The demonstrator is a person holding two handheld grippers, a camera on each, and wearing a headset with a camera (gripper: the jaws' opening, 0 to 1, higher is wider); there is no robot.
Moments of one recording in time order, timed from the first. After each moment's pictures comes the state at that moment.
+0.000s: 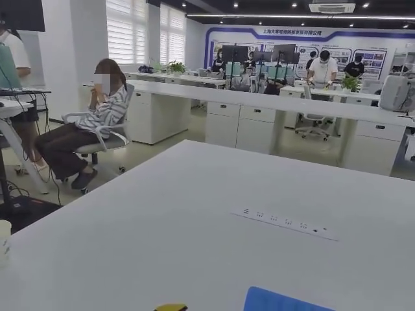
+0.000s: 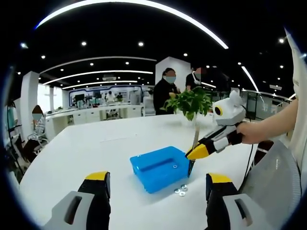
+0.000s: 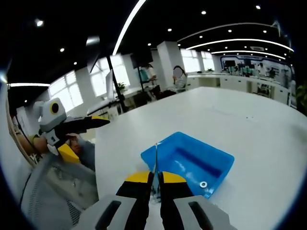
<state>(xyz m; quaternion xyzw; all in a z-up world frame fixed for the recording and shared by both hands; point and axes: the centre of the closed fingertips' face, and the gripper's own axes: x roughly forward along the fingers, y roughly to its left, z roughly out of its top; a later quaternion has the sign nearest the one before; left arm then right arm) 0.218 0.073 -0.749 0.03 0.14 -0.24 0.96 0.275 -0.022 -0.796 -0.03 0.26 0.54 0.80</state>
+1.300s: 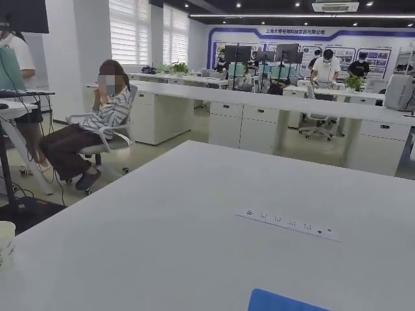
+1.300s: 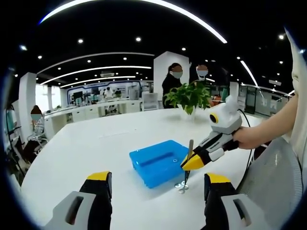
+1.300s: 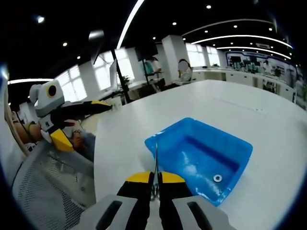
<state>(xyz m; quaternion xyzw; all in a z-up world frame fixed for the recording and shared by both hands) 0.216 0.073 -0.758 0.04 0.16 -0.24 0.96 0.262 -0.007 -0.823 -0.04 0.27 0.56 0.78</state>
